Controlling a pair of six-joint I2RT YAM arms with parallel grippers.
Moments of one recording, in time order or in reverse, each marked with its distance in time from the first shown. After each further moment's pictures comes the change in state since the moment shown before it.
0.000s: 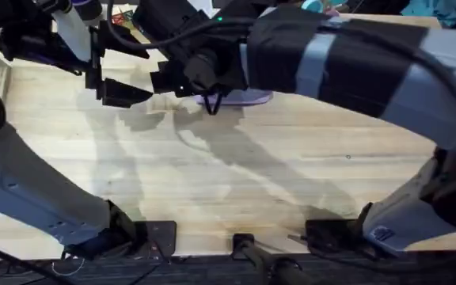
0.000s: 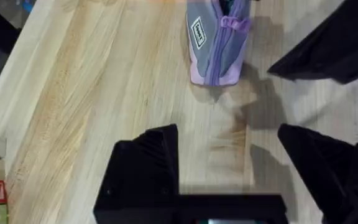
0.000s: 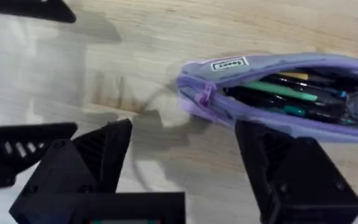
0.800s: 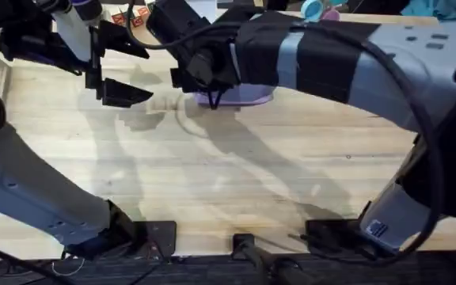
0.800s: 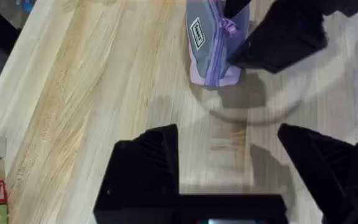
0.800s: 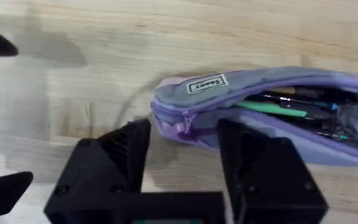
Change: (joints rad) left arm 0.000 0.000 0.000 0.000 0.000 0.000; right arm -0.053 0.083 0.000 0.055 0.031 0.000
